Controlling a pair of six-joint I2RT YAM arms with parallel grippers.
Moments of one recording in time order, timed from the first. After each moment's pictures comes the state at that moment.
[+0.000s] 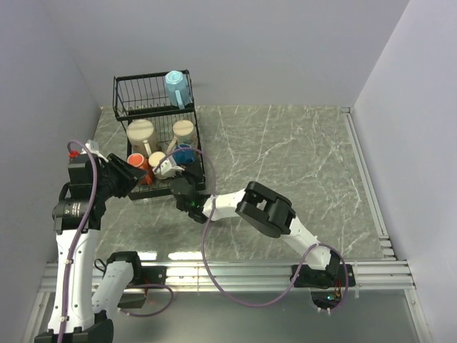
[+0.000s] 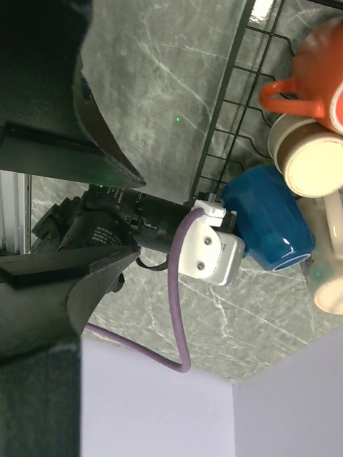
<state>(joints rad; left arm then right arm) 0.07 0.75 1.05 -0.88 0.22 -0.81 1.13 2.36 1.52 0.78 1.09 -0.70</state>
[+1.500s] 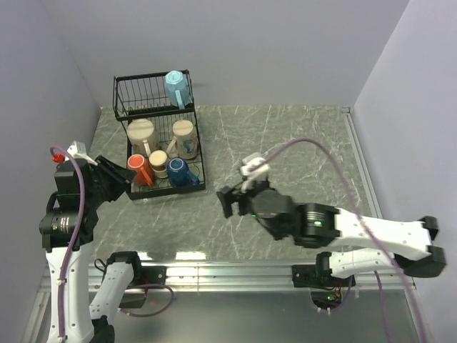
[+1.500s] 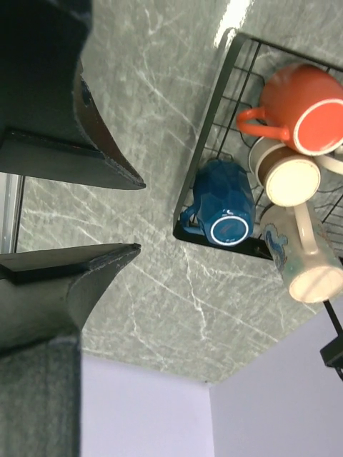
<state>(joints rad) 0.07 0.70 1.17 -0.99 0.13 -0.78 1.38 1.15 1.14 -0.32 0.79 0.25</state>
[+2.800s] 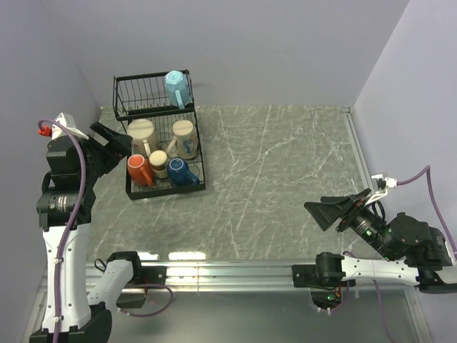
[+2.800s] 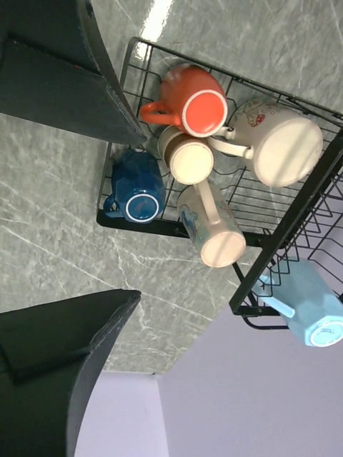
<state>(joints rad) 0.07 0.83 1.29 -0.79 0.02 -0.71 1.45 0.22 0.97 -0.90 0.80 0.74</state>
